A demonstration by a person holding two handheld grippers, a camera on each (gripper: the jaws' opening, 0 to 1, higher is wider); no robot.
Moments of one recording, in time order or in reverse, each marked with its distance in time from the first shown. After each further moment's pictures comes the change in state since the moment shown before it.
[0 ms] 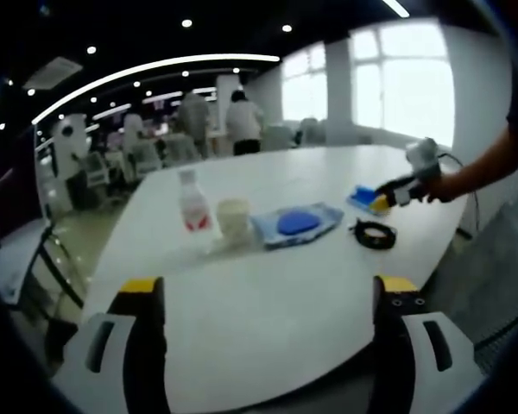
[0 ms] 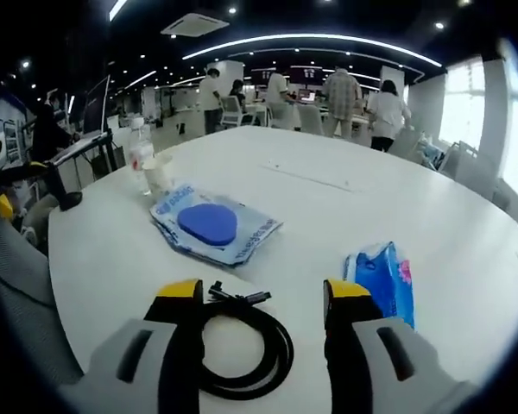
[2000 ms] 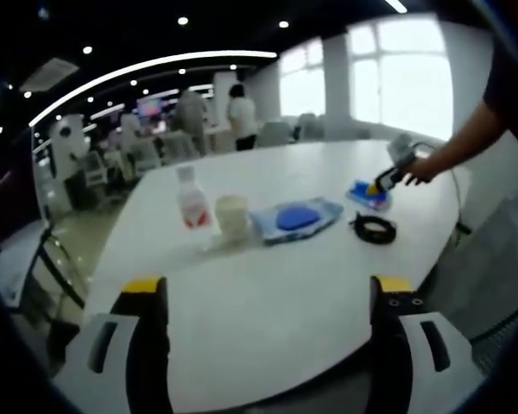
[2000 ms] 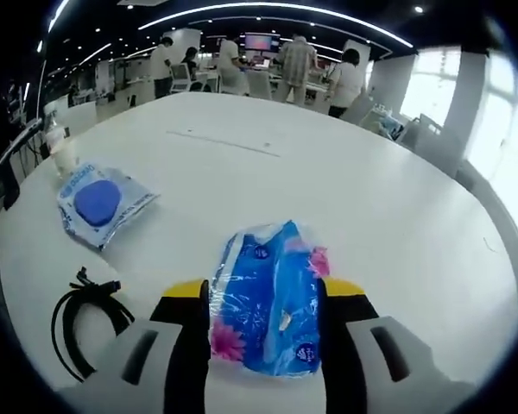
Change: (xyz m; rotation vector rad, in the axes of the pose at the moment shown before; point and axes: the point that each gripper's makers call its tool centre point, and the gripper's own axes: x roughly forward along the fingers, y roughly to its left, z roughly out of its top) left arm 0.001 -0.004 -0.002 0.017 0.028 -0.006; right arm 0.028 -0.128 -0.038 0.019 0.207 -0.239
